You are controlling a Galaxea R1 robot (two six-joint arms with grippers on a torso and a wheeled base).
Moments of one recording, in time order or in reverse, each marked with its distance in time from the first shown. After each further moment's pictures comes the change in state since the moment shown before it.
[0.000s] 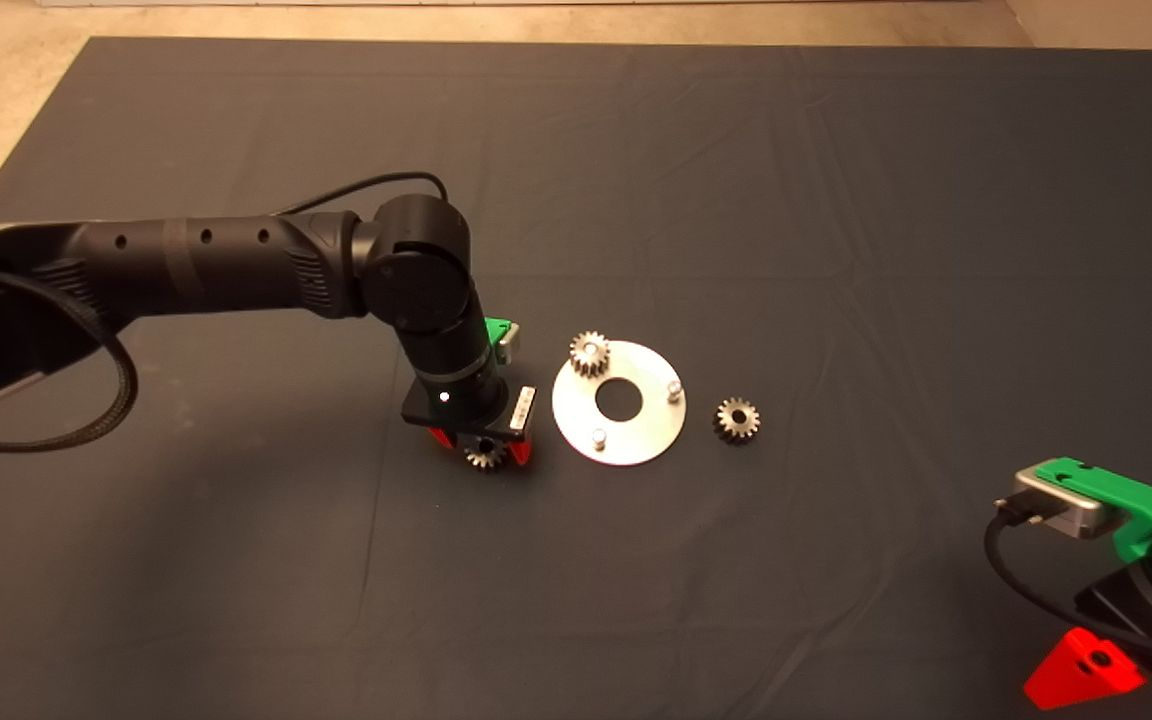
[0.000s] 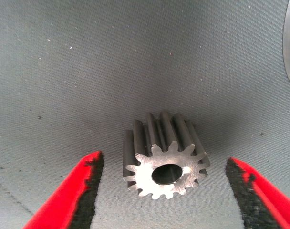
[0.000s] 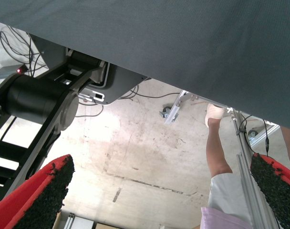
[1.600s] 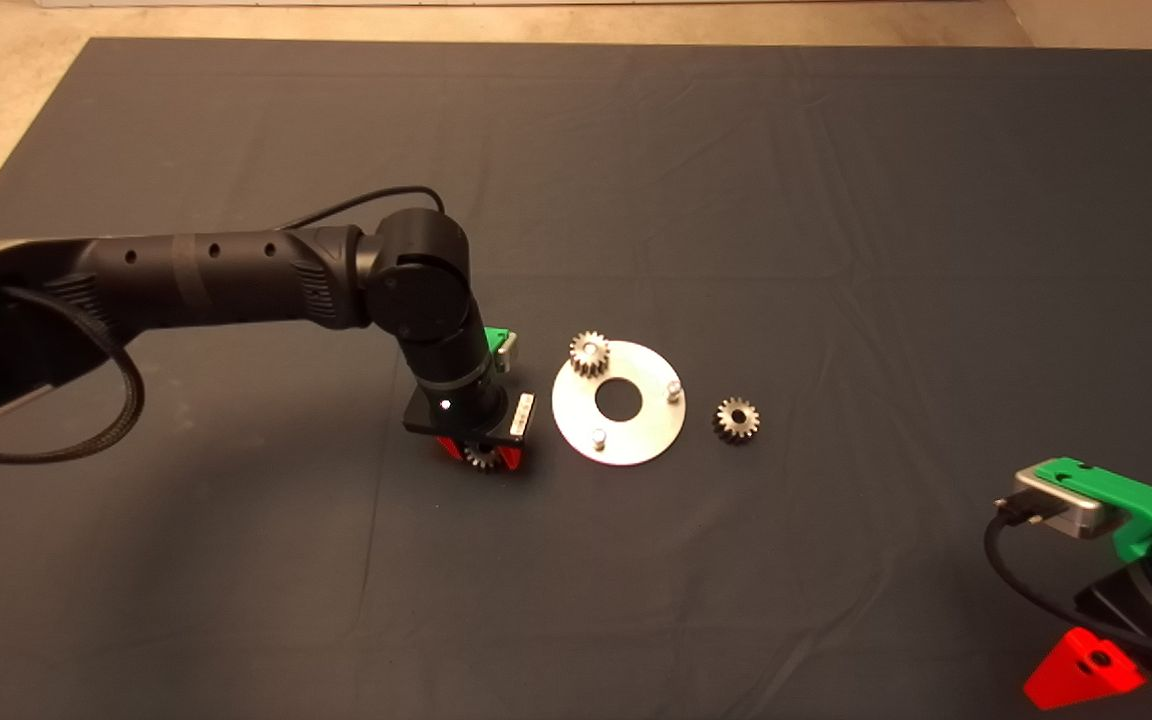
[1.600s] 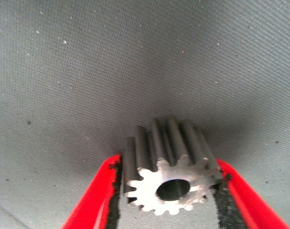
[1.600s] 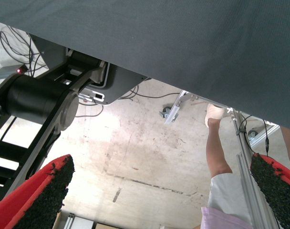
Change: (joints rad) left arm 0.026 0.000 -0.022 0.015 -0.008 0.008; right arm 0.000 0.000 0.000 0.000 0.000 0.000
